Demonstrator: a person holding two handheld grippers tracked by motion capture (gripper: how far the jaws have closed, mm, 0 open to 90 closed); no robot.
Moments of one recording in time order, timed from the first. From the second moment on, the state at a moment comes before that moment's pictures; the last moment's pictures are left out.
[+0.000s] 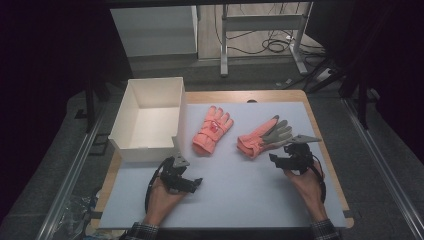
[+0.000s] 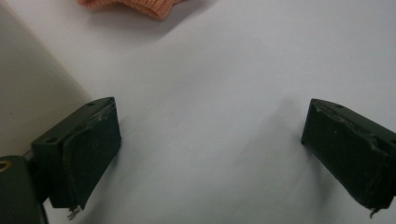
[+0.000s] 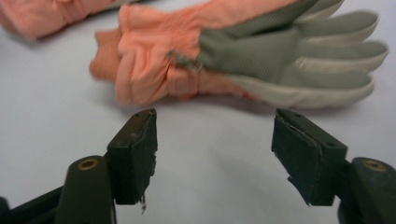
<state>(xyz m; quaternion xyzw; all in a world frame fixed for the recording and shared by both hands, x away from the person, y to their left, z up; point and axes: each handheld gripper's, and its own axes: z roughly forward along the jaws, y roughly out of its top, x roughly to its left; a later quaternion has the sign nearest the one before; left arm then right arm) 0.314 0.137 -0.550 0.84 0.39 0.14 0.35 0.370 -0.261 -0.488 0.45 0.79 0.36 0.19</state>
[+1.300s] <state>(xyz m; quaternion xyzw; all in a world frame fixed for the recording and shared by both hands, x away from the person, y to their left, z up) 0.314 0.138 -0.550 0.84 0.39 0.14 0.35 0.448 -0.223 -0.504 0.51 0.79 0.29 0.21</state>
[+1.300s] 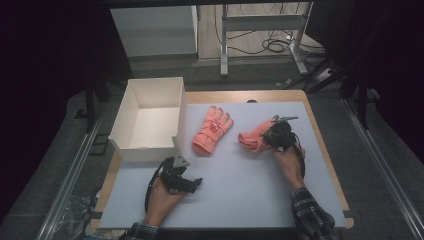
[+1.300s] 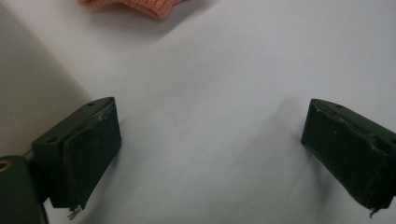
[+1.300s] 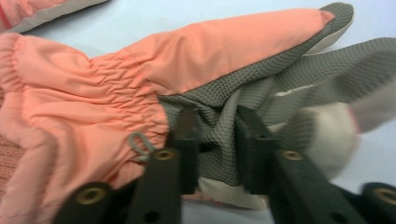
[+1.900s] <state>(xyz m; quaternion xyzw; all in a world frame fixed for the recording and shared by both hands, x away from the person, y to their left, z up) 0.314 0.138 -0.550 0.84 0.39 0.14 0.35 0.423 -0.234 -0.468 0.40 0.83 0.36 0.16</state>
